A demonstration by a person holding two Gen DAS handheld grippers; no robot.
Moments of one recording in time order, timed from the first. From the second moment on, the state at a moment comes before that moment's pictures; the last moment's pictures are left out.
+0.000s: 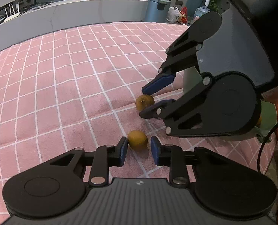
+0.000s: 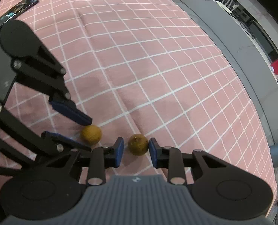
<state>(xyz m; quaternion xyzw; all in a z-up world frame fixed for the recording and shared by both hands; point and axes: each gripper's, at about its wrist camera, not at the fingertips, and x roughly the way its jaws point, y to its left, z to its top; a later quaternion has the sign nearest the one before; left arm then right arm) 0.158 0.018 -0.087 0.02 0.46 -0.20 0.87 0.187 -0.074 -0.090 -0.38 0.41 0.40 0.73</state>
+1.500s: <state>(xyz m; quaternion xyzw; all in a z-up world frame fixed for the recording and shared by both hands) 0.086 0.005 -0.002 -0.02 0.38 -0.15 0.91 0.037 -0.203 -0.009 -0.04 0.35 0.25 0.90</state>
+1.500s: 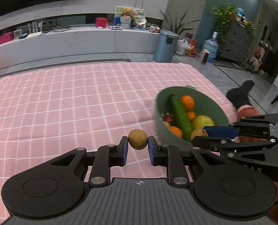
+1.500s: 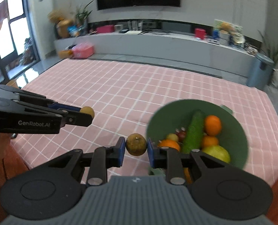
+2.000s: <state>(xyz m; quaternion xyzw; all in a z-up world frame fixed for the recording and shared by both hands) 0.114 -0.066 -0.017 0.04 0.40 -0.23 0.89 0.045 -0.268 -0.022 0.01 0.36 0.19 0.91</state>
